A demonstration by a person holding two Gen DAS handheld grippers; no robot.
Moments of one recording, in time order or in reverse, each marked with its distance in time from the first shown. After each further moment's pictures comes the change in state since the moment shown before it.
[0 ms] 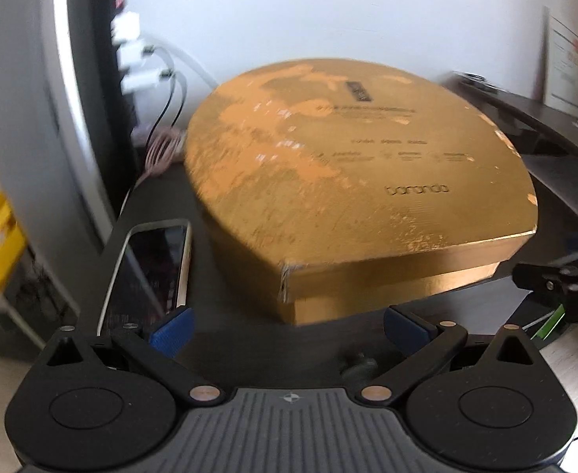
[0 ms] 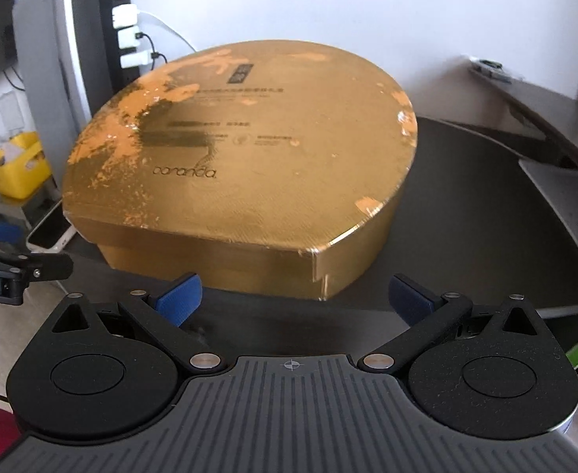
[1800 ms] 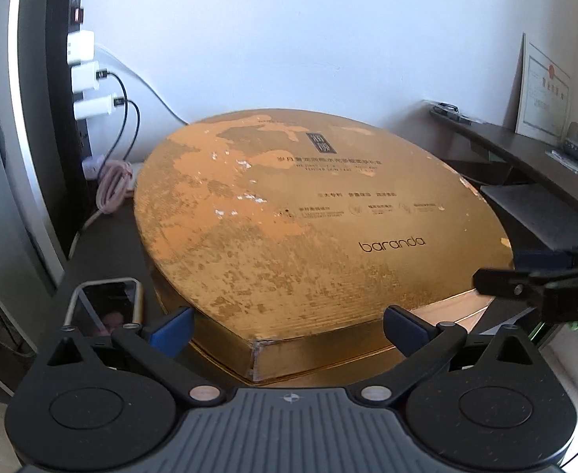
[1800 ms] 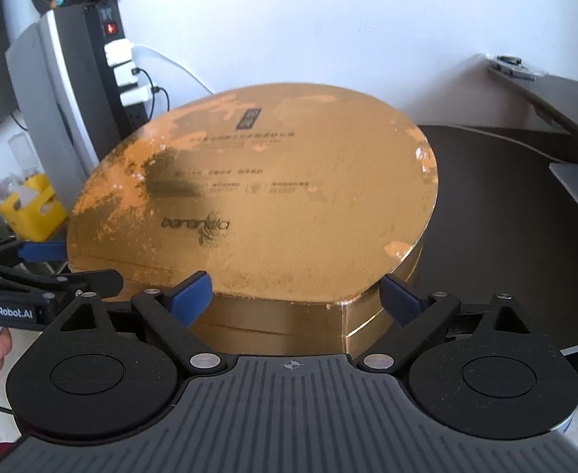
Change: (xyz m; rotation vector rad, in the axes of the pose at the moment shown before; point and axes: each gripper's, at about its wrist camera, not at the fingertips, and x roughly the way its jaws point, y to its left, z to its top) left arm 0.023 0.005 0.041 -0.009 -0.045 -0.095; right arm 0.018 -0.012 0.042 0.083 -0.039 0.091
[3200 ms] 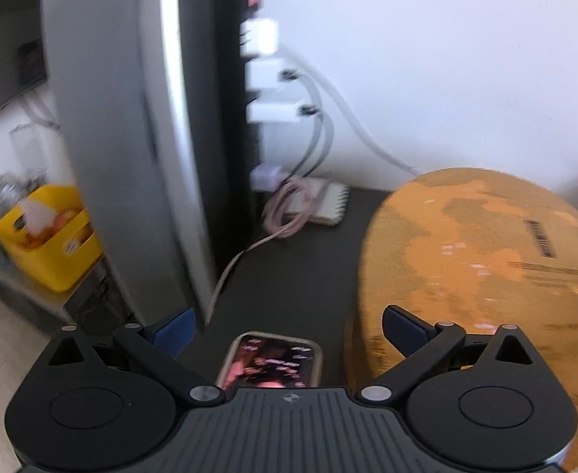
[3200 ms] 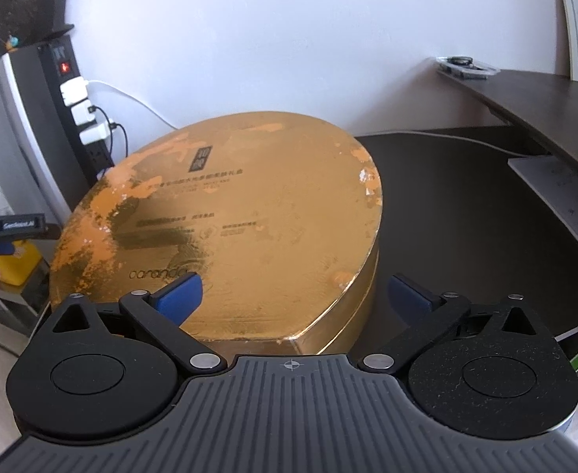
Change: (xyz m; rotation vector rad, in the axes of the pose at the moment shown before) left arm 0.034 0.079 0.058 -0.216 -0.012 0.377; right arm -0.013 -0.021 0.029 0.115 -0.025 -0.101
